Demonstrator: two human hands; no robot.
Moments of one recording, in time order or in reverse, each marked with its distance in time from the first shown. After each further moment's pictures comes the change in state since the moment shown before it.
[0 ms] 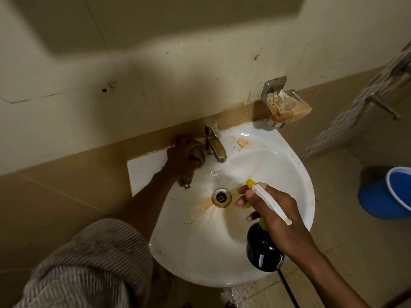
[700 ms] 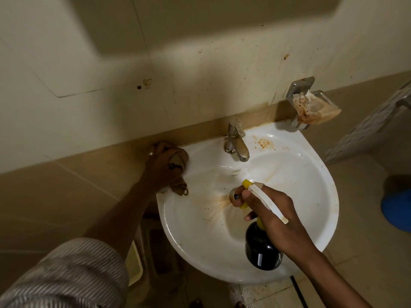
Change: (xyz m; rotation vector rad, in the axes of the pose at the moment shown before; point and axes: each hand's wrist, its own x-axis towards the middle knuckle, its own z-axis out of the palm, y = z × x) left_hand -0.065 -0.070 -0.059 0.196 0.201 -0.098; right_hand 0.006 -0.001 0.041 0.051 -0.110 0.037
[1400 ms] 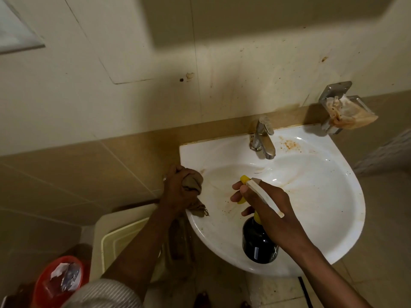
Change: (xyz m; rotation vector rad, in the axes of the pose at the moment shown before) left_hand -0.098 0.000 0.010 -0.344 0.176 -0.098; right_hand 0.003 0.000 0.041 -0.009 -0.134 -0.076
